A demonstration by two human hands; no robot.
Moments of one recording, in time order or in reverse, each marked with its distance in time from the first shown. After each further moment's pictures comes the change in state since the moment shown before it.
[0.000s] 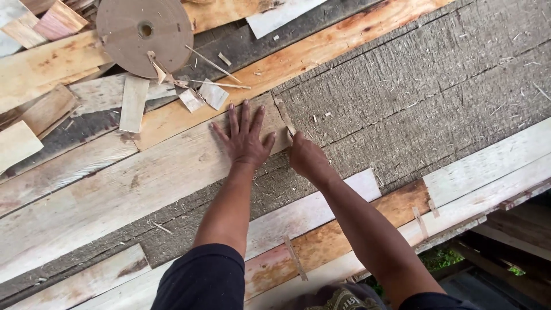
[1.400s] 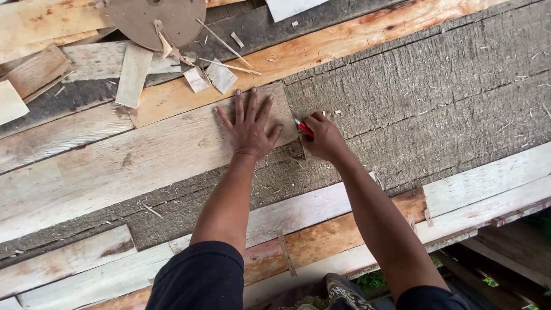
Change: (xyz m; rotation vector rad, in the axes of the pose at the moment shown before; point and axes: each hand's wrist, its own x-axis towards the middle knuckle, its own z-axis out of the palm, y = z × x) left_hand 0.003 -0.004 0.019 -0.024 0.126 0.013; right_hand 0.089 0.096 0.021 0.003 0.386 -0.604
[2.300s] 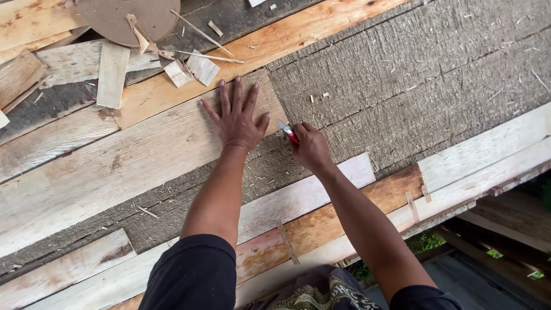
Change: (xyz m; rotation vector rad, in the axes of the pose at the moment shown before) left_hand -0.001 0.000 0.001 -0.008 -0.007 0.027; right_hand -0.056 -0.019 0.049 -0.116 0.244 0.090
